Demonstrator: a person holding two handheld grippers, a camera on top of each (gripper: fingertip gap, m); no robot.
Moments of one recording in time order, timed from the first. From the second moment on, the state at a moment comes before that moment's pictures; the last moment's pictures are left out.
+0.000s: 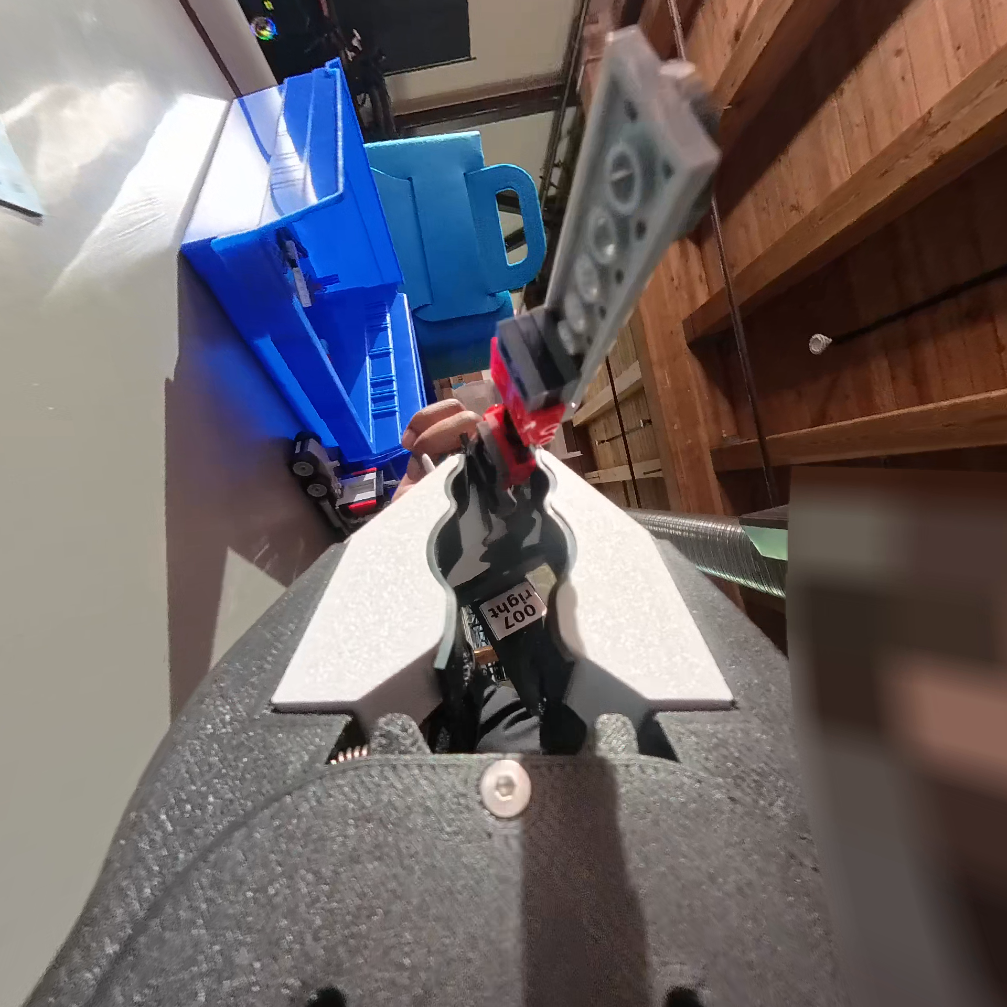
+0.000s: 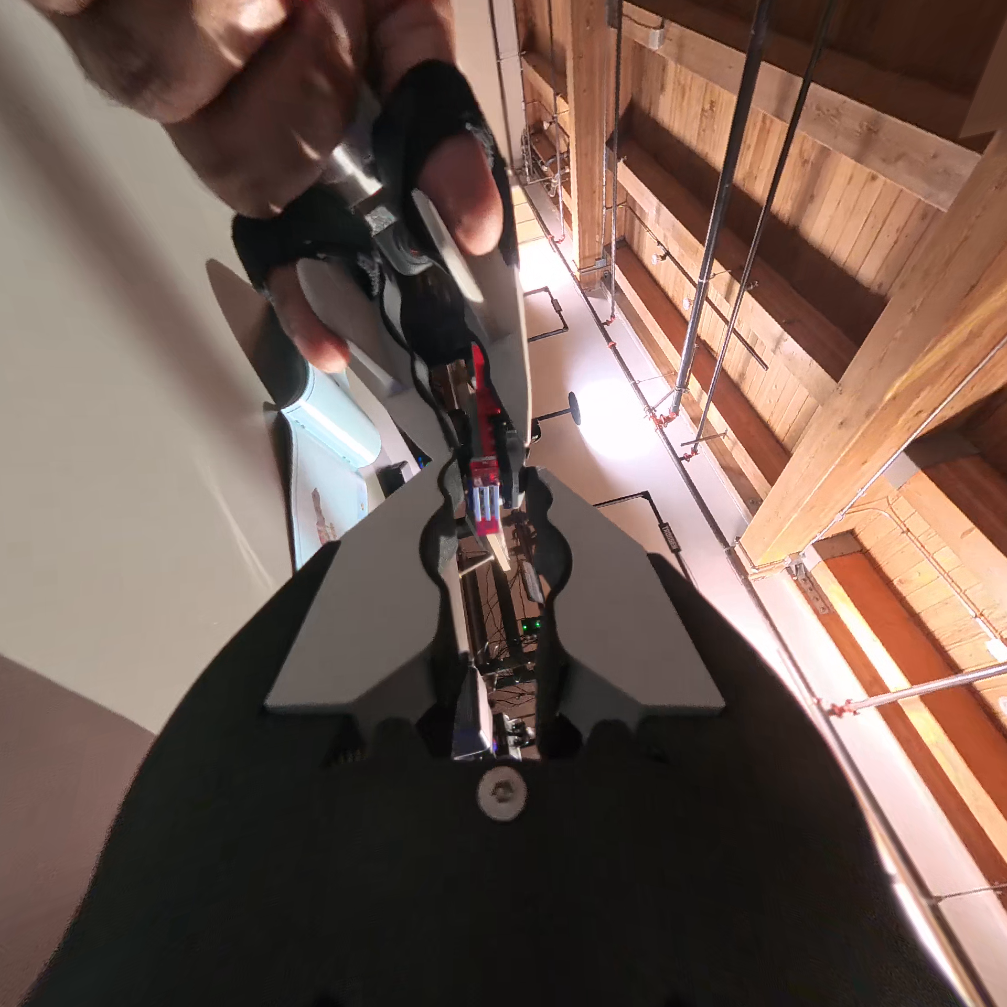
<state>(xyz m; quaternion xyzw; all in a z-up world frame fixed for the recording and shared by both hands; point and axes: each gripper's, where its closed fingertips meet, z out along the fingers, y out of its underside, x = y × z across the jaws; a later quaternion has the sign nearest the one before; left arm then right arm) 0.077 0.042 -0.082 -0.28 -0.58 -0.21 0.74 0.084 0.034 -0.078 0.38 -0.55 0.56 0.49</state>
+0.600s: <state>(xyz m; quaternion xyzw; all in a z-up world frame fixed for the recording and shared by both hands) 0.097 0.014 -0.061 -0.50 -0.32 0.07 0.80 0.060 0.057 -0.037 0.22 -0.57 0.72 0.34</state>
